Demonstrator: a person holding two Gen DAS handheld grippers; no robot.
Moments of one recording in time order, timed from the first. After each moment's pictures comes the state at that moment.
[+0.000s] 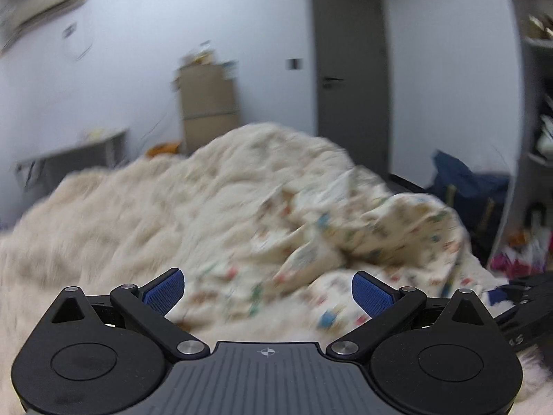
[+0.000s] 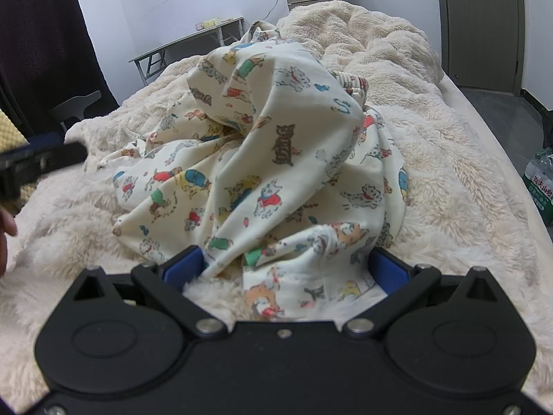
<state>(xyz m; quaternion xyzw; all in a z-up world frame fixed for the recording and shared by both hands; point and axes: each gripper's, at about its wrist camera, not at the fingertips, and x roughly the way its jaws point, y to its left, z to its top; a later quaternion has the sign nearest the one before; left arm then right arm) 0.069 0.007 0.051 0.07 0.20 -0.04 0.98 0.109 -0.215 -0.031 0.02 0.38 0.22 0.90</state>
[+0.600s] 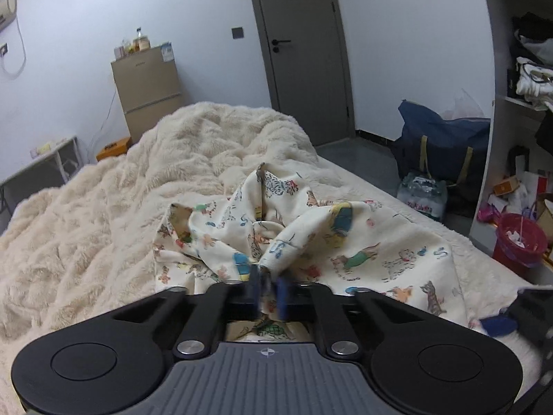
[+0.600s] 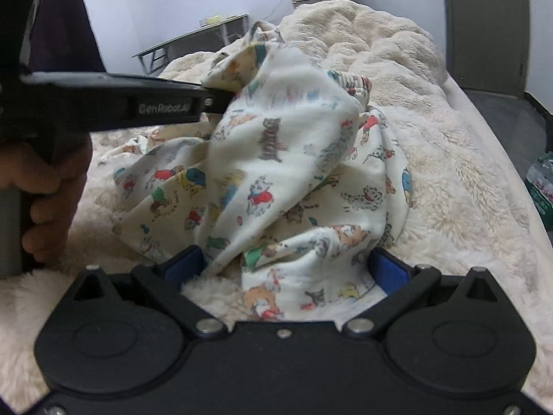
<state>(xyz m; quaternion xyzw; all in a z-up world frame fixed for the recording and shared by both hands) 0.160 -0.060 0.027 0.13 0.25 -0.07 0.96 0.111 -0.225 -0.025 0.03 0.37 0.24 0.90</state>
